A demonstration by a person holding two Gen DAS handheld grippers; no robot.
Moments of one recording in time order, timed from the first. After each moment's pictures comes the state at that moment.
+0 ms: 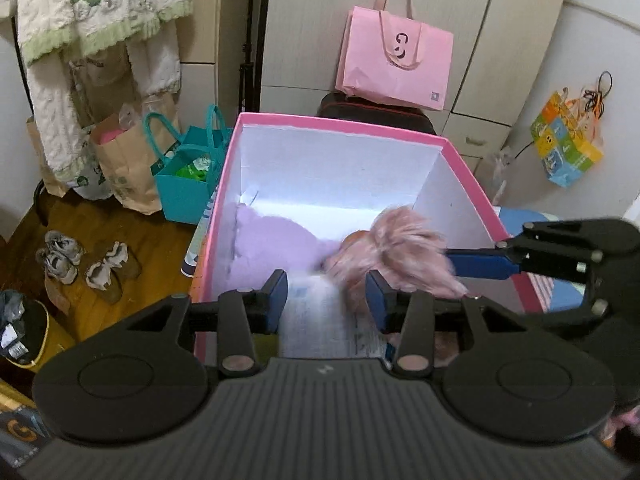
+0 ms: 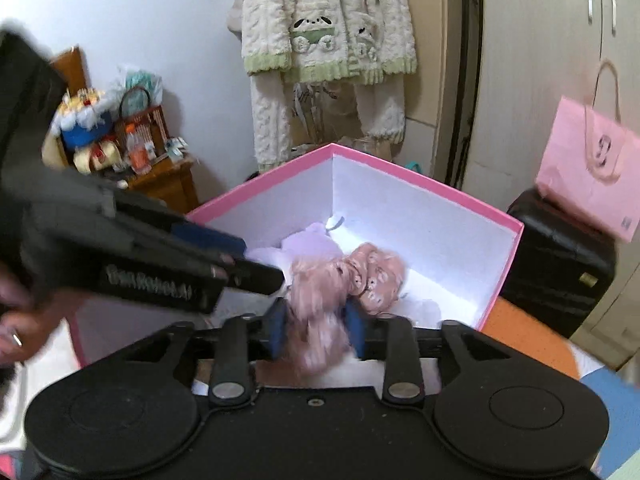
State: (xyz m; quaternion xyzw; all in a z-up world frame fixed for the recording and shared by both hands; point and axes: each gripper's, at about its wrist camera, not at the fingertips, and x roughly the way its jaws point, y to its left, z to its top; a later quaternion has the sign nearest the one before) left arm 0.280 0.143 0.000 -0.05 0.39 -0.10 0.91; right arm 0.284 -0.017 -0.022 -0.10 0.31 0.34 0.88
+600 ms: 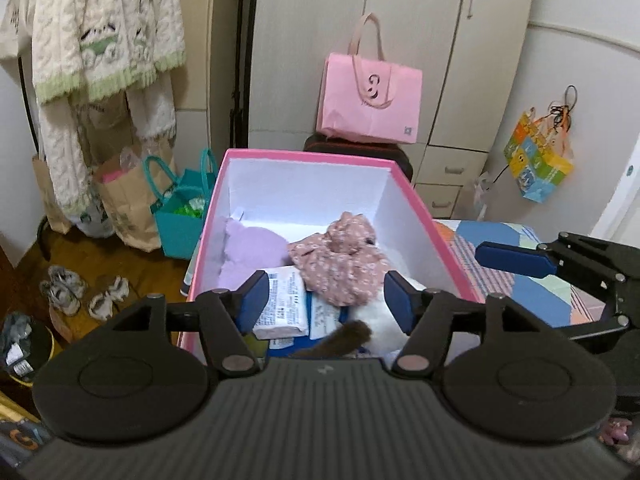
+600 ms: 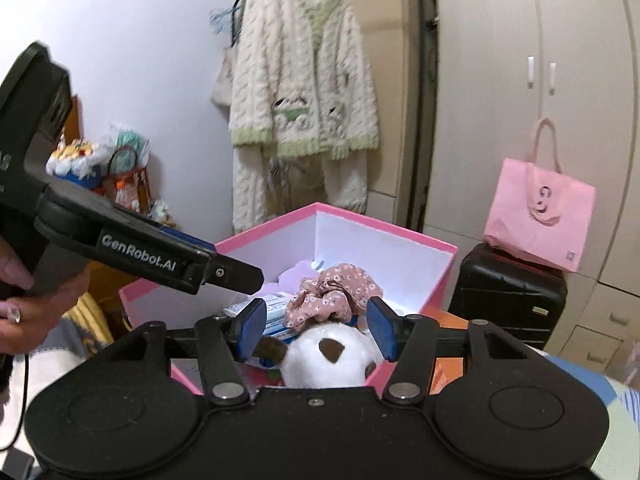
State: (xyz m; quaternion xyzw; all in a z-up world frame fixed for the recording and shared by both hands) left arm 0.201 0.127 0.028 -0.03 0.31 -0.12 0.94; right arm 0.186 -0.069 -0.004 -0.06 0.19 0.30 0.93
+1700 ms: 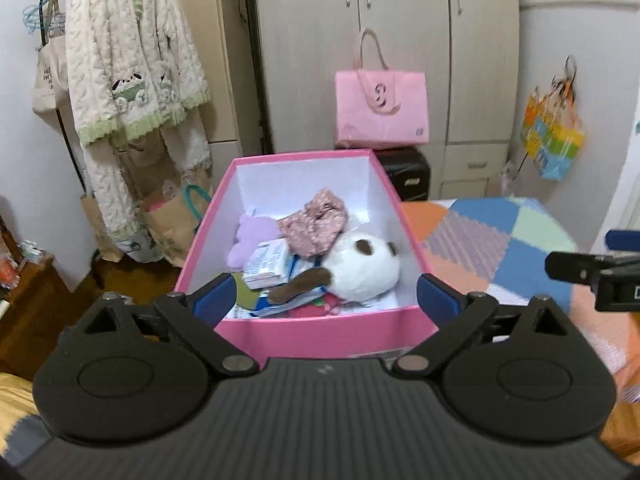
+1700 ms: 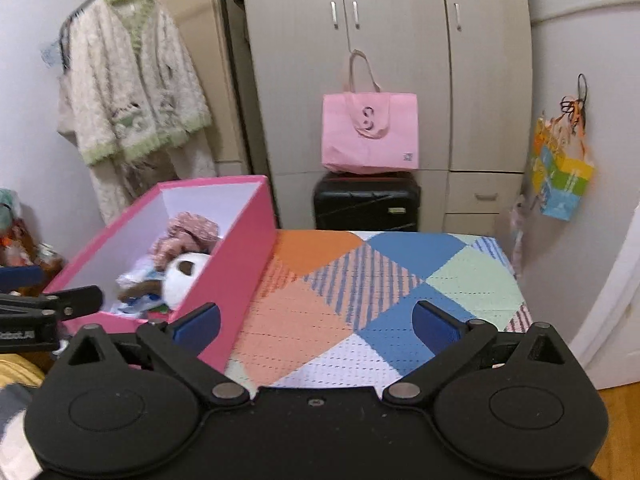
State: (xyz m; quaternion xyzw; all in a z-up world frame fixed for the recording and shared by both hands) left arm 0.102 0.066 0.035 0.03 0.27 -0.05 0.96; right arm 0.110 -0.166 -0.008 0.05 0.26 0.08 0.96
